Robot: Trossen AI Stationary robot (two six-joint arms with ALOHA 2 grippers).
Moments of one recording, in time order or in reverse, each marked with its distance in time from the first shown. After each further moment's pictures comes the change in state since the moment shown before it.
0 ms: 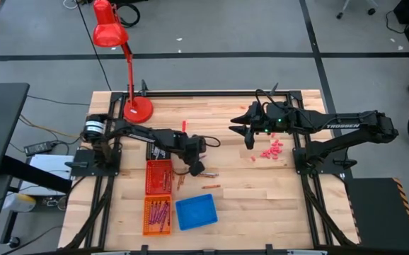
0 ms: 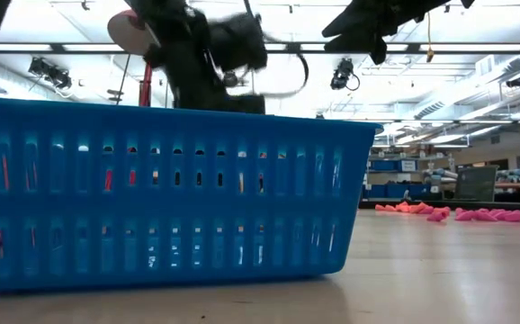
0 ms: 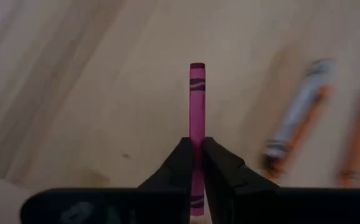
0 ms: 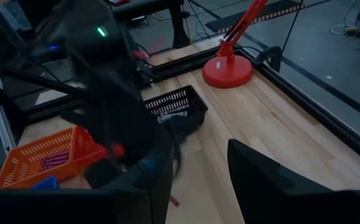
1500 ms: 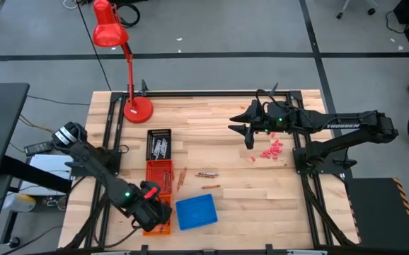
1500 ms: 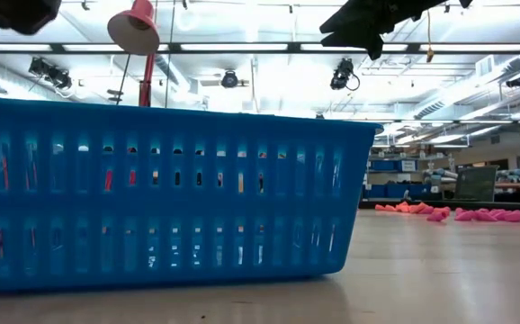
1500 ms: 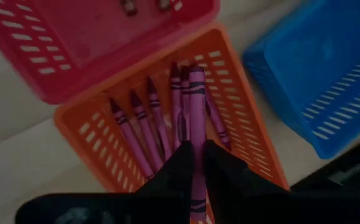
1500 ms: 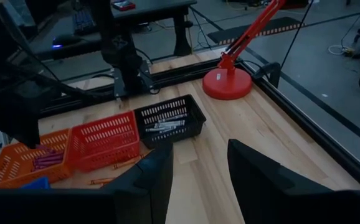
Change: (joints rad) left arm -0.787 -0.227 0.005 -0.422 -0.143 -1.429; right arm -0.001 0.002 0.000 0.038 0.000 -0.078
